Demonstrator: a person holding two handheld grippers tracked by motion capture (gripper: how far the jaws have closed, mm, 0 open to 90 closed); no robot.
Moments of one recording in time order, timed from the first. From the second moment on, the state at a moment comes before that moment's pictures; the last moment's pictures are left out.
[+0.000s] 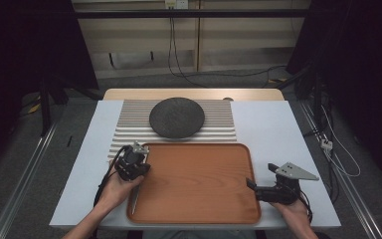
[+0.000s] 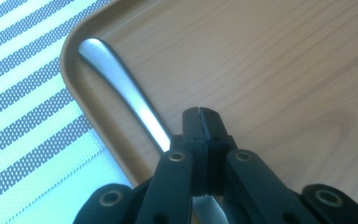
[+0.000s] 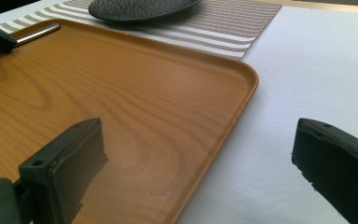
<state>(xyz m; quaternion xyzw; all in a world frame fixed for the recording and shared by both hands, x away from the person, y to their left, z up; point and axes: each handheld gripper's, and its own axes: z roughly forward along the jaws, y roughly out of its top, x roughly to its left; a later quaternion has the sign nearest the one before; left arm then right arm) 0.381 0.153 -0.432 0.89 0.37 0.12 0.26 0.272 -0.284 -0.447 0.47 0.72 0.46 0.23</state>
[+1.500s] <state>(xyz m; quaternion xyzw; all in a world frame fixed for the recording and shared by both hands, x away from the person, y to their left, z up) 0.346 0.169 -0.407 0.81 0.35 0.20 0.42 0.272 -0.287 -0.447 0.47 0.71 0.47 0.24</state>
